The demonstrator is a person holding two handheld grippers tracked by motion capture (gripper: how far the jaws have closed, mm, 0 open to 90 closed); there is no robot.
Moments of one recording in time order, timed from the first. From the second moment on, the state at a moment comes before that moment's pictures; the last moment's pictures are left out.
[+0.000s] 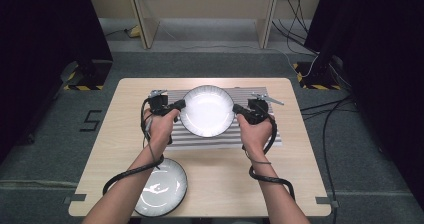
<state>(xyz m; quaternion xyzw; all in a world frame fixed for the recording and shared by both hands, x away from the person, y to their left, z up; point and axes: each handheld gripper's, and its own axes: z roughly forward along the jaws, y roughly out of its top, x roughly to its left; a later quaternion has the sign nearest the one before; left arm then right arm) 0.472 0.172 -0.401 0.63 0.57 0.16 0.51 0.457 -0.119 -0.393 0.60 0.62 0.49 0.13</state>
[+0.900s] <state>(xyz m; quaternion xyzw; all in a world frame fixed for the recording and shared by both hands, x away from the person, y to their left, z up) 0.490 0.164 -0.406 0.62 0.58 0.15 0.50 0.474 -0.125 -0.394 0.61 0.61 0.48 0.14</state>
